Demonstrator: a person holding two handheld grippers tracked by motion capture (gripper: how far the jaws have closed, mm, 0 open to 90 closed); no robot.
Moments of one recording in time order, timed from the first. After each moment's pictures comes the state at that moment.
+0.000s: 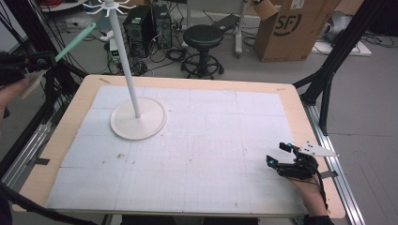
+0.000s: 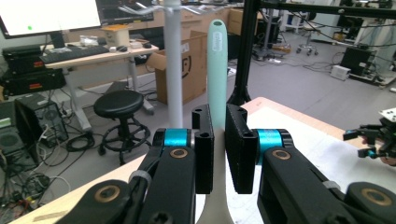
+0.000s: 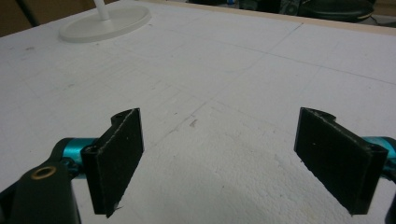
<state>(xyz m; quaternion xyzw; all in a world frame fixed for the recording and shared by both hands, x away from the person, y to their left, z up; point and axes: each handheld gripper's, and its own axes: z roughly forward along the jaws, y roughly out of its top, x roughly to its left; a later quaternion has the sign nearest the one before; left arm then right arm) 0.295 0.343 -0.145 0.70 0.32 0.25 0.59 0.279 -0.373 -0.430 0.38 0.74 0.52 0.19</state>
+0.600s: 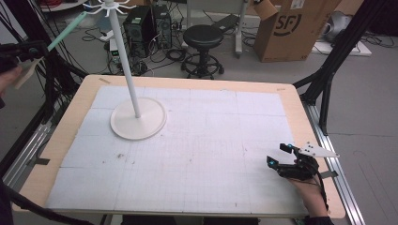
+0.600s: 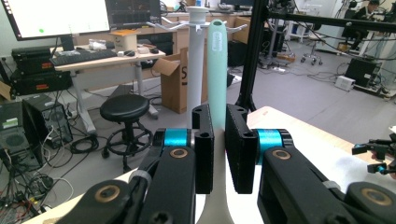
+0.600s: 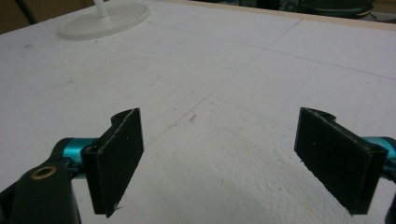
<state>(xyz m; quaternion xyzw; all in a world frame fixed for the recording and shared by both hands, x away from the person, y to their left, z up) 0.309 0.356 -0.139 0.69 0.33 0.25 0.60 0.277 -0.375 -0.431 0.38 0.74 0.52 0.19</state>
